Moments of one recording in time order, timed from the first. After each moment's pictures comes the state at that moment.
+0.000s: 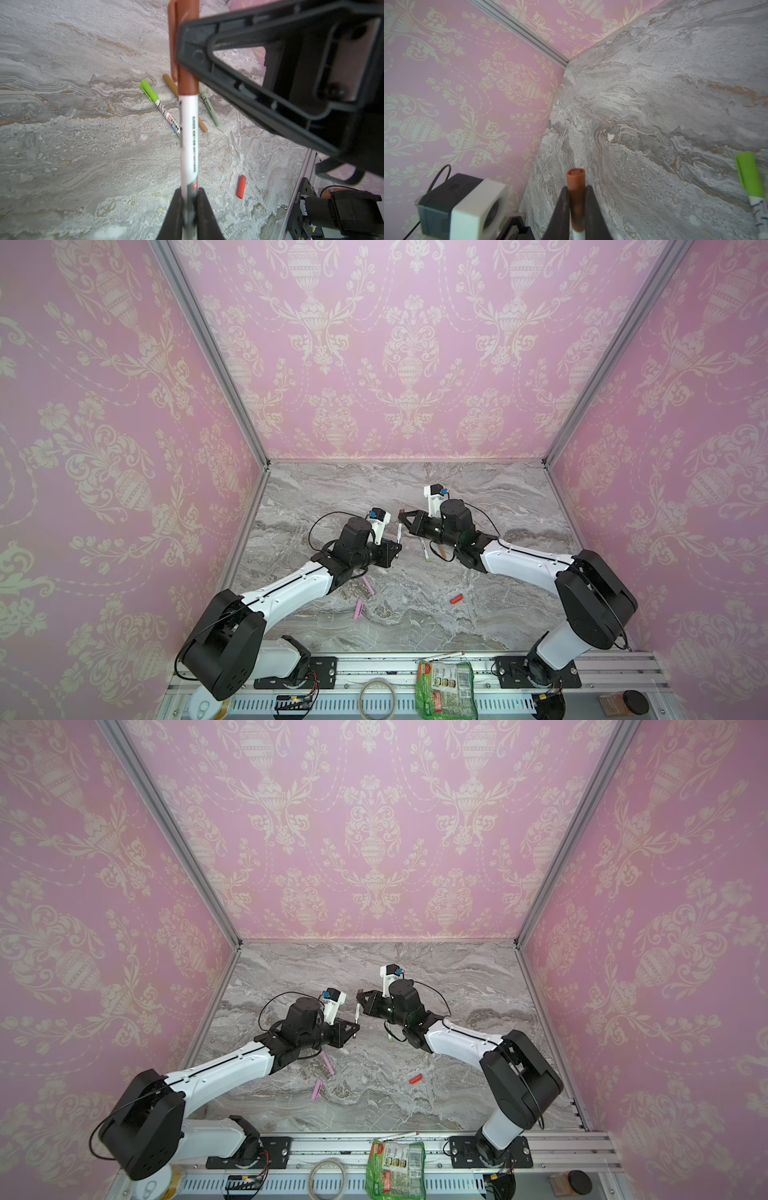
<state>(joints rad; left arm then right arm) -0.57 1.32 0.67 0.09 0.32 -0.47 0.64 1.61 0.94 0.35 -0.23 0.86</state>
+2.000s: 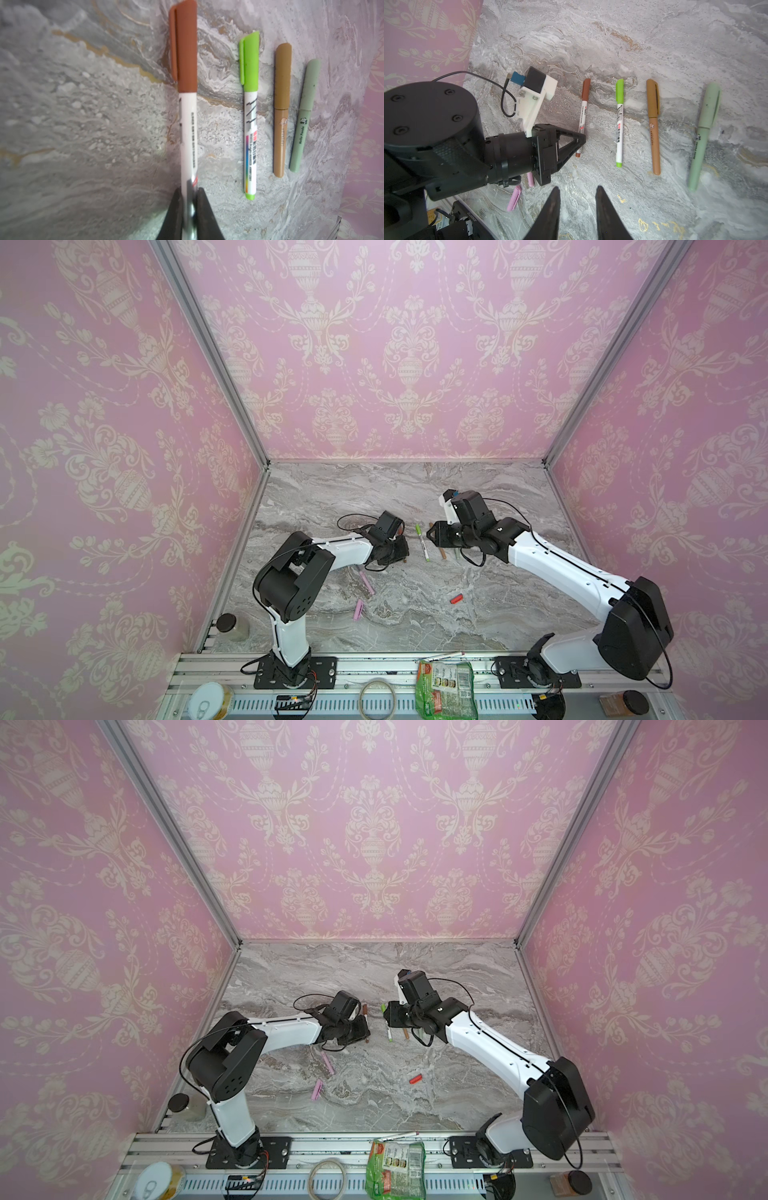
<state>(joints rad) -0.62 1.85 1.02 -0.15 0.20 -0.88 0.59 1.42 1.09 -0.49 -0.13 0.55</state>
